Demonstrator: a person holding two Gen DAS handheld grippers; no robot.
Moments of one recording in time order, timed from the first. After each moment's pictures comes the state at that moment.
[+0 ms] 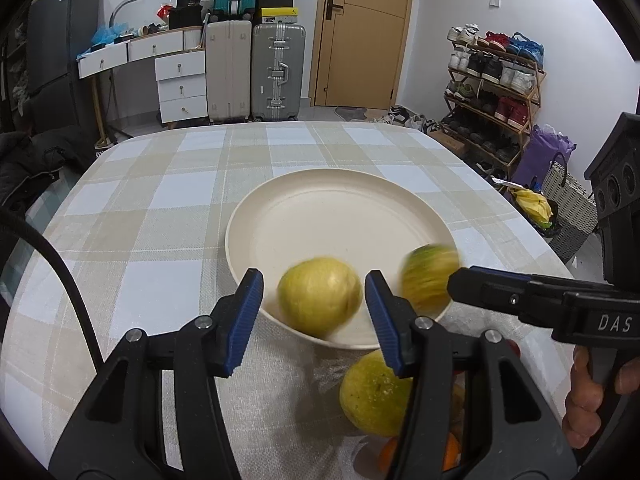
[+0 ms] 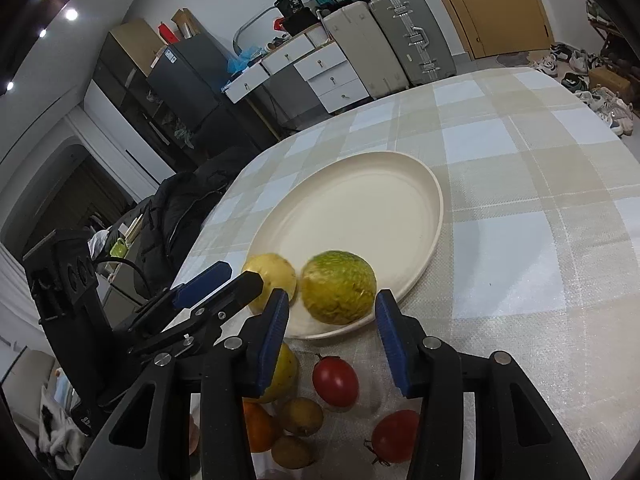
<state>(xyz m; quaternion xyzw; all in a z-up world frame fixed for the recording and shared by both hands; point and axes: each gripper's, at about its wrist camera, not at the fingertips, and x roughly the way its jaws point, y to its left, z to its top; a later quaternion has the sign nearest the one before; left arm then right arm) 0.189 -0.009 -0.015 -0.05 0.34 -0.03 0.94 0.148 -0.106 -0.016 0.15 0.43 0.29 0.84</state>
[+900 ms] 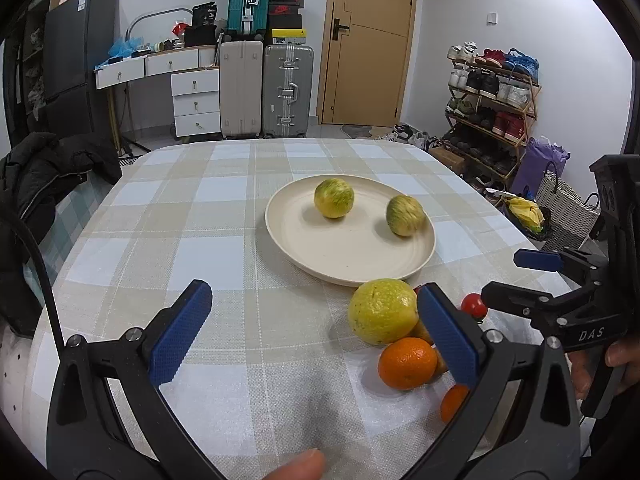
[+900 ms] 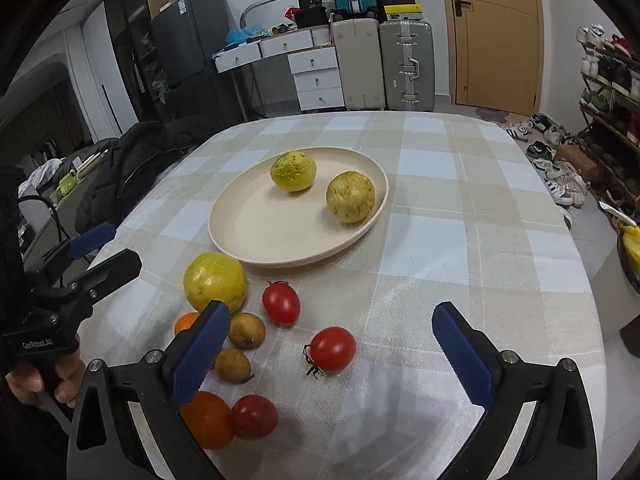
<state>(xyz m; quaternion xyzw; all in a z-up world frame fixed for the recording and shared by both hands) 0.080 0.003 0.016 -0.05 0.31 -0.01 0.95 0.091 -0.117 -0.004 -0.02 0.41 0.23 0.88</state>
